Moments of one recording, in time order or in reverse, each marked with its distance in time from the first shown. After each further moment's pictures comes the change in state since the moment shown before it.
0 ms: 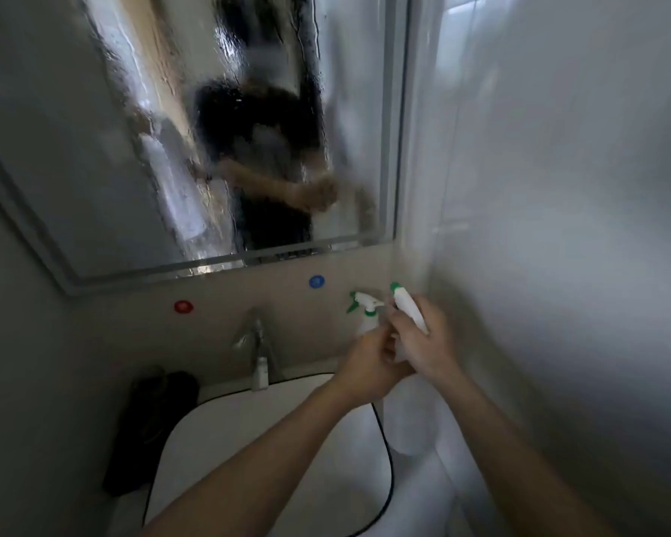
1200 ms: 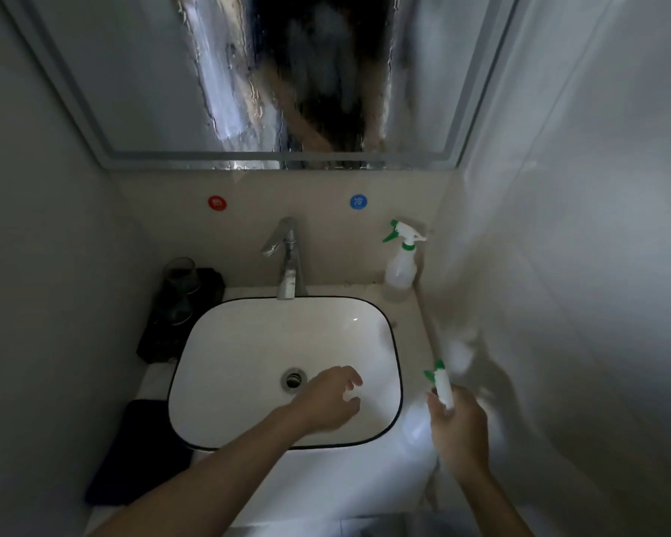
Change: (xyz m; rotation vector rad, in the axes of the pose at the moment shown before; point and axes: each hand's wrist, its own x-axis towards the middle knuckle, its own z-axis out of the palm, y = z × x) left_hand -0.130 -0.160 0.028 0.309 -0.138 -0.442; right_hand -0.131 0.186 -0.028 -0.585 -0.016 0.220
